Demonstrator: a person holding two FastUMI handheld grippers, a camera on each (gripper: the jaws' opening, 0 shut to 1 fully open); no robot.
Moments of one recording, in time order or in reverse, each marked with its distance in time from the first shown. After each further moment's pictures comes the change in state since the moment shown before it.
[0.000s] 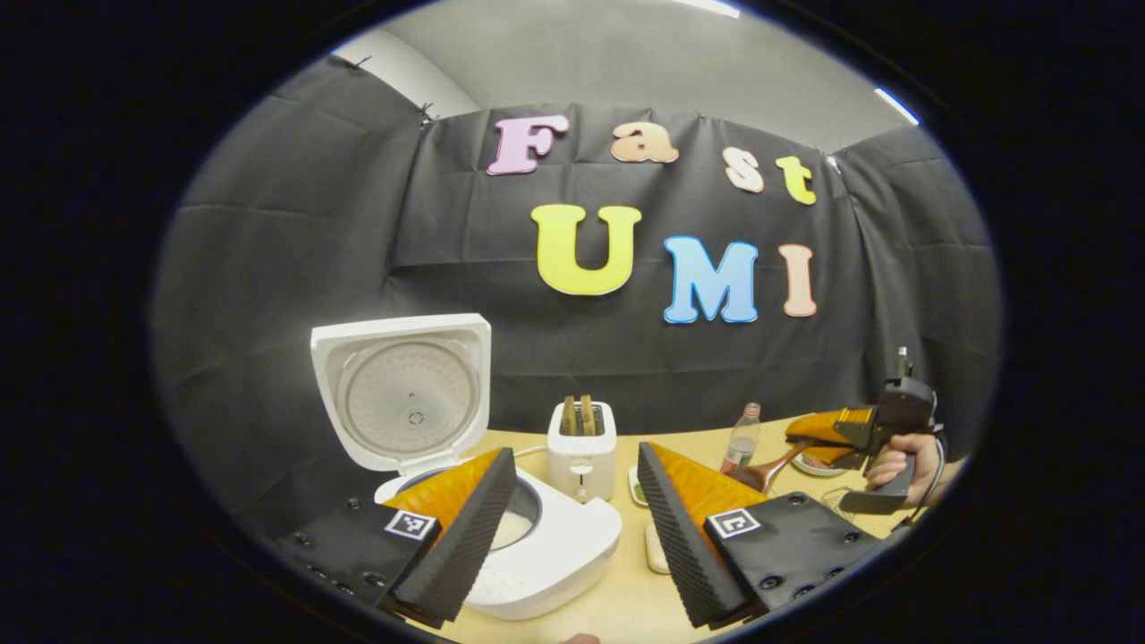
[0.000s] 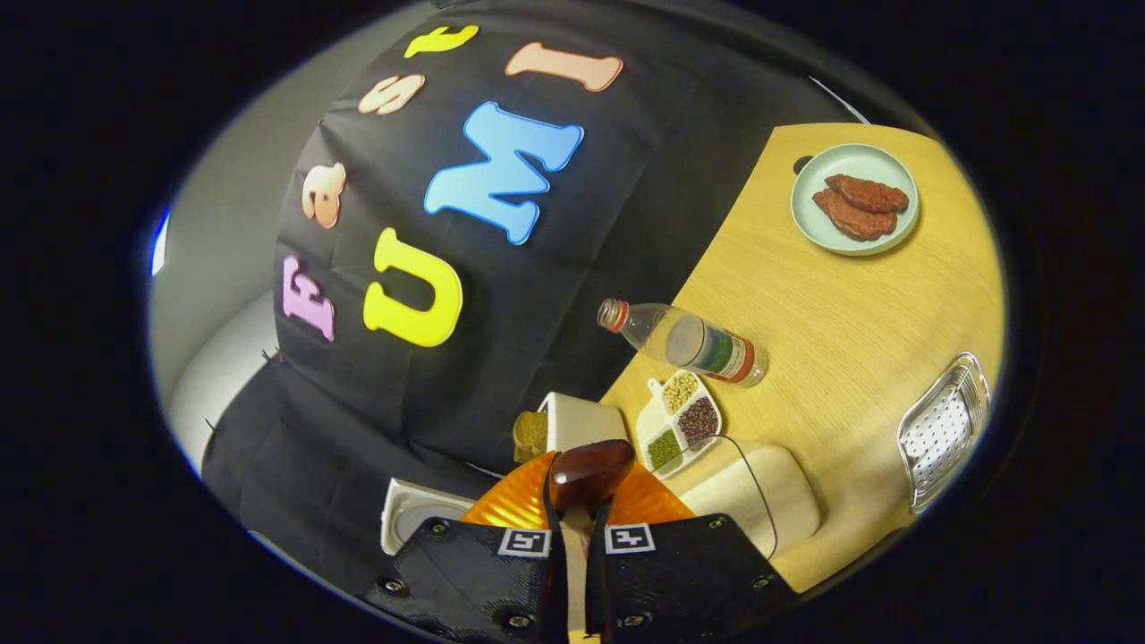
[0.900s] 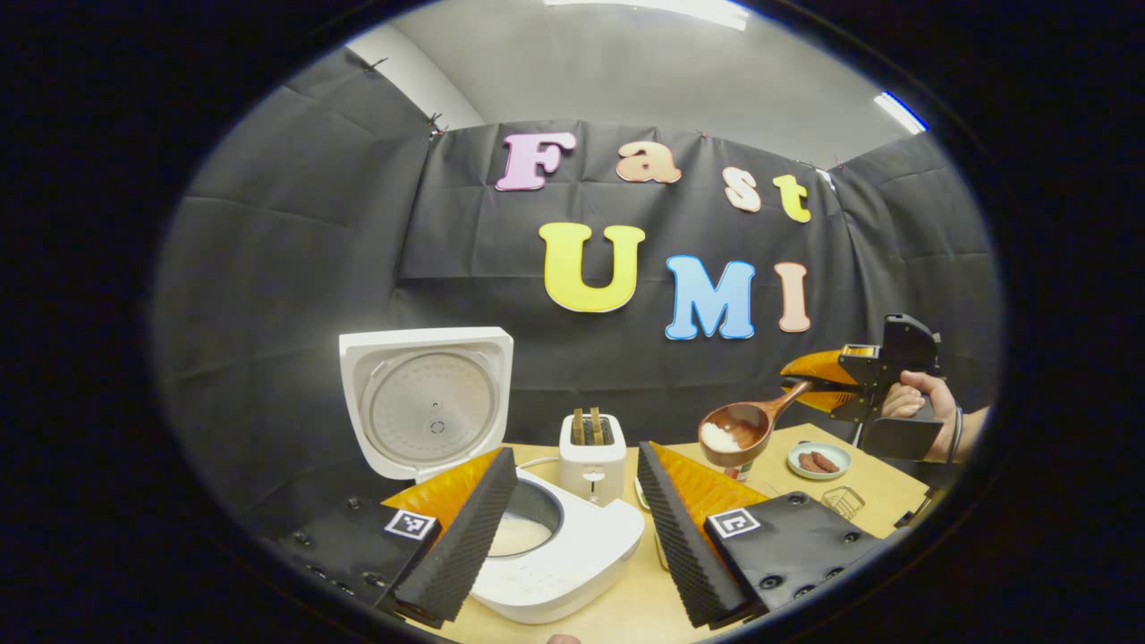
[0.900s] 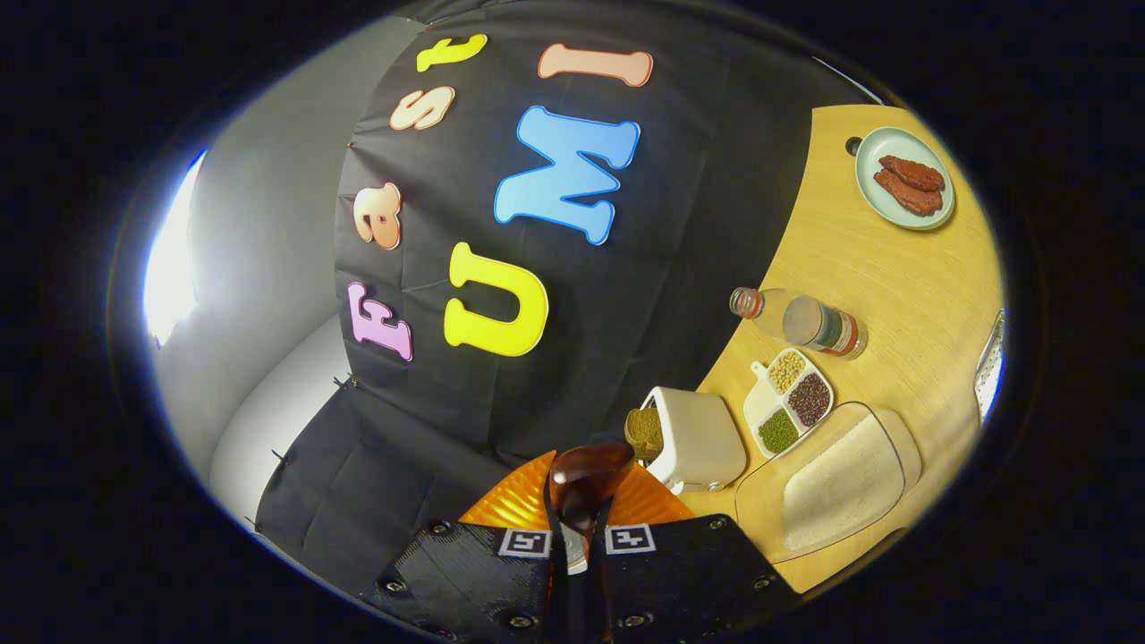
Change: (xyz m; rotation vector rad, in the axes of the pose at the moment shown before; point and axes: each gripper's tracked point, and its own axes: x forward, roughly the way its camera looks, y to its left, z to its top) left arm -0.022 0.044 -0.001 -0.022 -0.062 -0.016; right arm 0.005 0.103 -0.016 0.061 0.051 0.188
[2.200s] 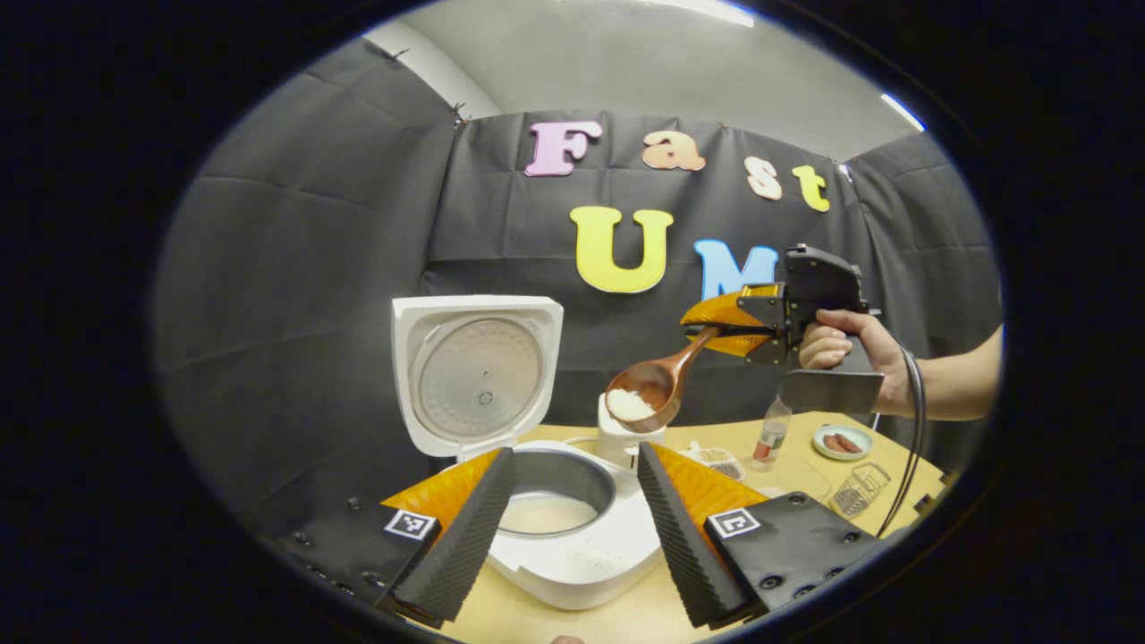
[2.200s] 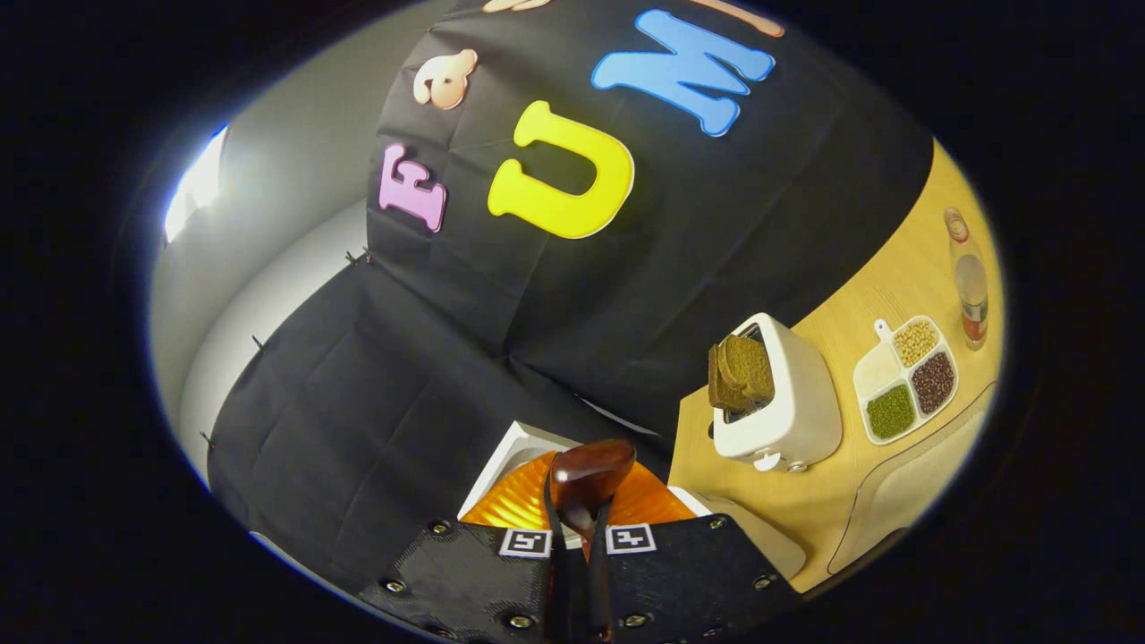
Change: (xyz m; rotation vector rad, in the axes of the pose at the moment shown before) left arm -0.019 0.056 -0.040 0.002 0.046 0.052; right arm 0.133 0.049 -0.143 -0.315 0.300 0.073
